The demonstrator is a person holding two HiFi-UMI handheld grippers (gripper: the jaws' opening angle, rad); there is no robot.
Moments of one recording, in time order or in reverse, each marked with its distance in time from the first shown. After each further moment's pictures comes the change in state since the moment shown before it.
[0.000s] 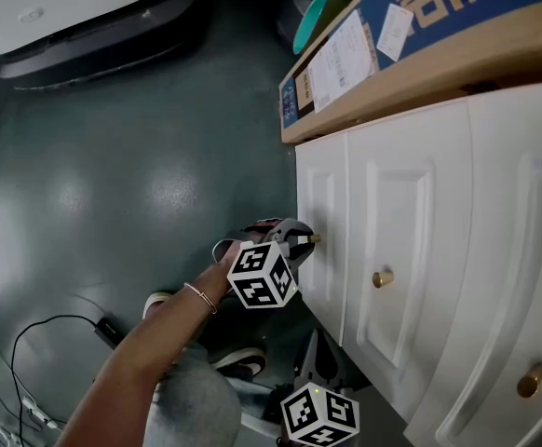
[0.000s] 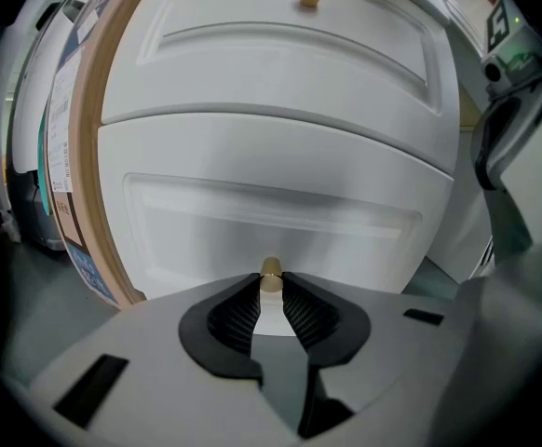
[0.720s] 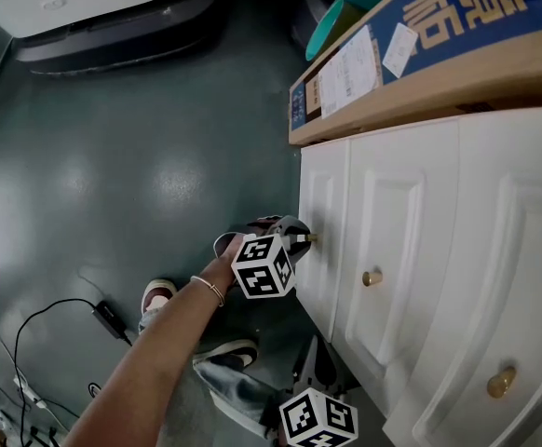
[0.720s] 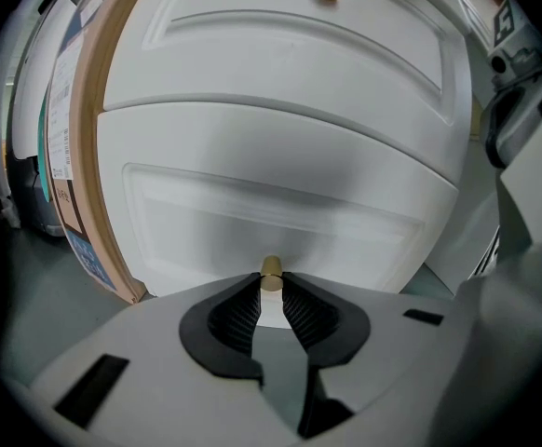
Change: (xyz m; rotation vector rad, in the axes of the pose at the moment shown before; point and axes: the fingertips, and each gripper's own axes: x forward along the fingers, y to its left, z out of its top) left arm -0.002 -0.001 -0.003 -0.064 0.064 -0.021; right arm -0.030 -0.004 0.013 -0.017 0.048 0.010
